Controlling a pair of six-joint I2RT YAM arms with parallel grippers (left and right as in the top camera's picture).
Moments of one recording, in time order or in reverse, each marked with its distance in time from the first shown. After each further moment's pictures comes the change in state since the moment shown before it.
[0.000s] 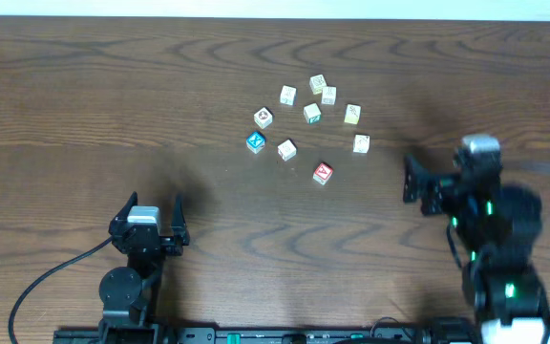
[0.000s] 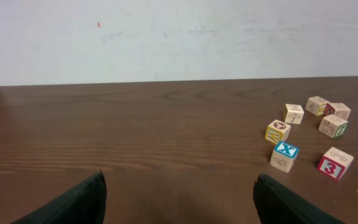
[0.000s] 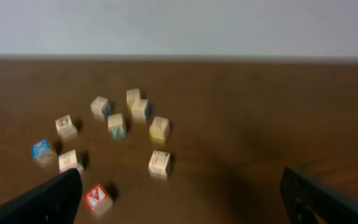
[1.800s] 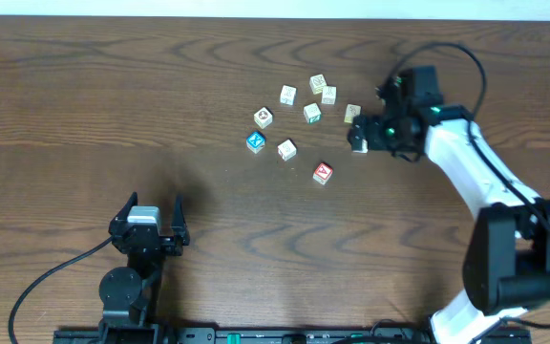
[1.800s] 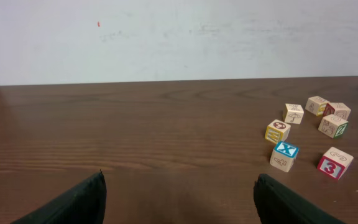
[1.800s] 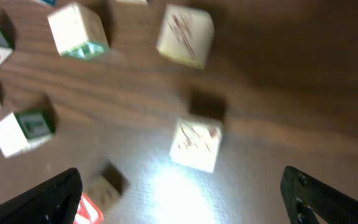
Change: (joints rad) left arm 0.000 0.000 0.001 -0.001 0.000 0.000; right arm 0.140 1.081 0.625 -0.289 -0.035 0.118
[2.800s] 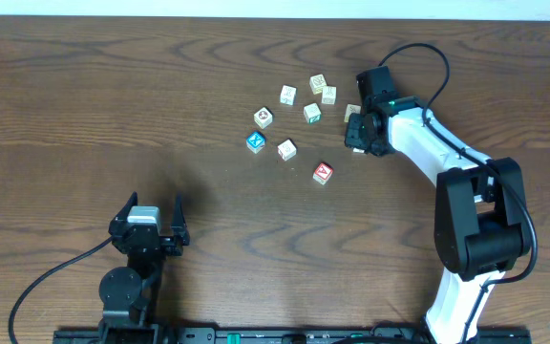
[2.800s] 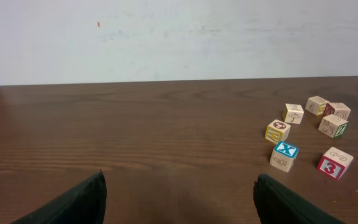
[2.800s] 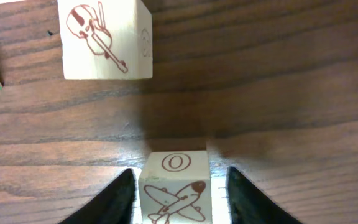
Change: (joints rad) left arm 0.000 0.000 0.000 0.000 0.000 0.000; right arm 0.090 0.194 0.075 0.008 0.243 0.295
